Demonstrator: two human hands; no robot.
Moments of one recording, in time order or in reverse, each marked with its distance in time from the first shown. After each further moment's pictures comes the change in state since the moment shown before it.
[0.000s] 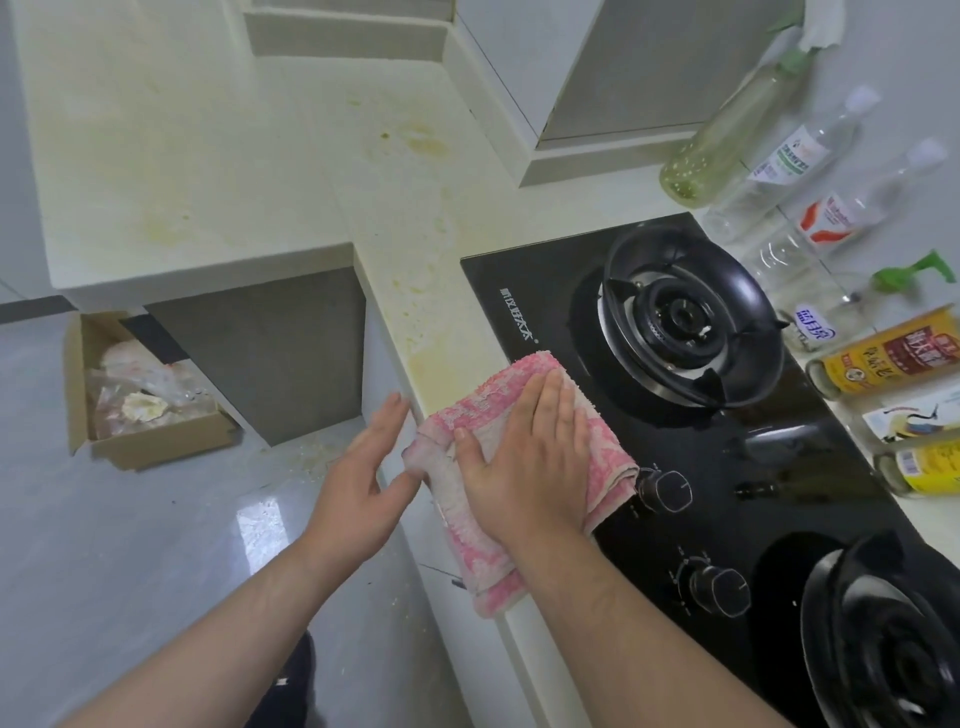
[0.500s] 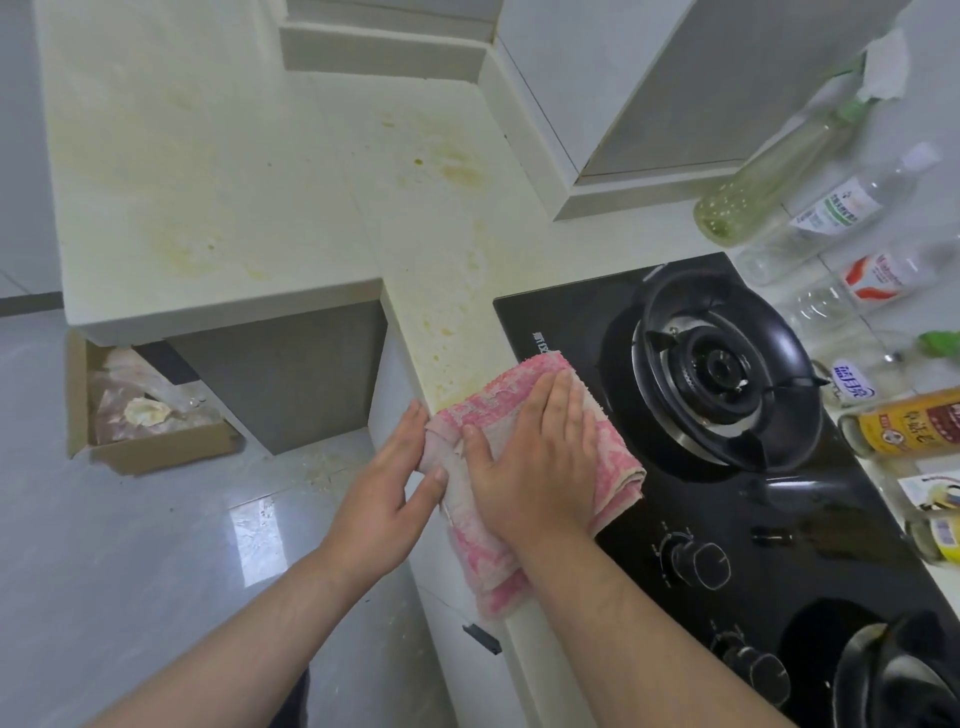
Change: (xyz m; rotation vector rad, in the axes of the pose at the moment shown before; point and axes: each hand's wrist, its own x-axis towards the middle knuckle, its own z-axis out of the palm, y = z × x) left_hand 0.040 -0.003 -0.012 0.102 -0.046 0.041; right_hand 0.048 -0.031 -0.003 0.002 0.063 -0.023
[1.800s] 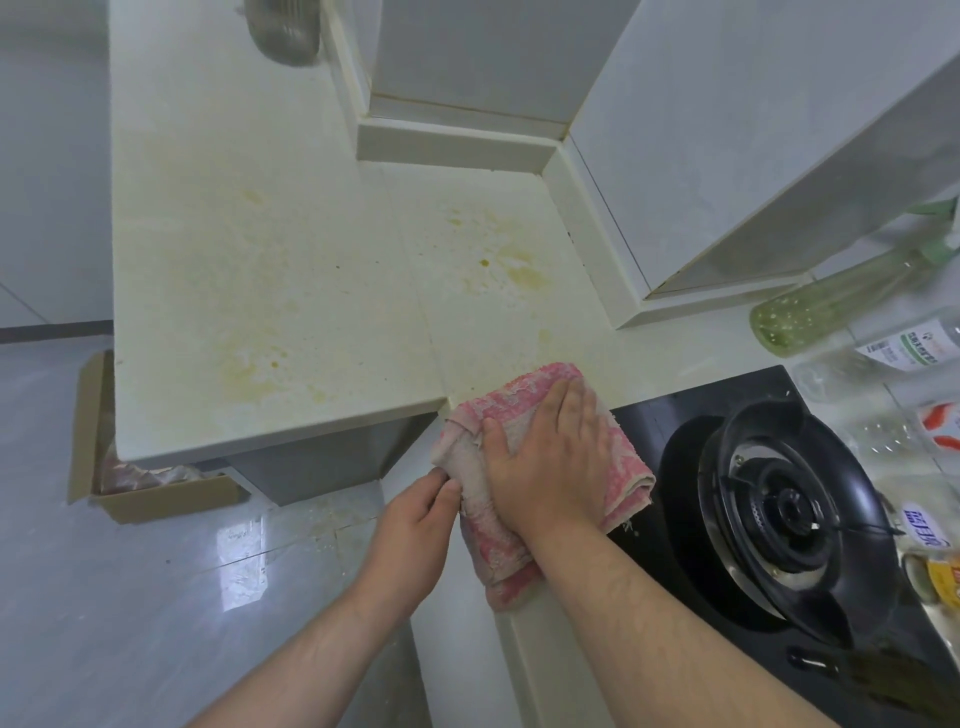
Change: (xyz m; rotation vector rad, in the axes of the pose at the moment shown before) left_hand 0.090 0.008 -0.047 -0.351 0.175 -0.272; right_hand 0.124 -0.078 -0.014 -0.075 -0.070 0.024
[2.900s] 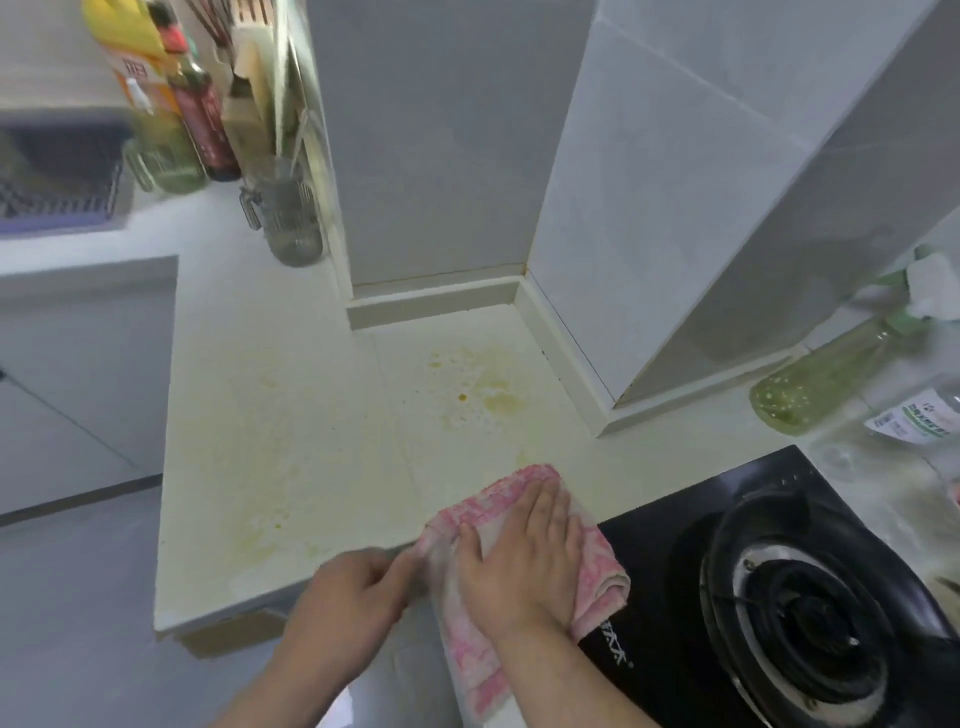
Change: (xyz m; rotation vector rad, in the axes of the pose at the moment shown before) left_hand 0.009 0.118 -0.045 0.609 0.082 -0.003; right_hand 0.022 -0.008 -0.020 0.273 0.020 0.012
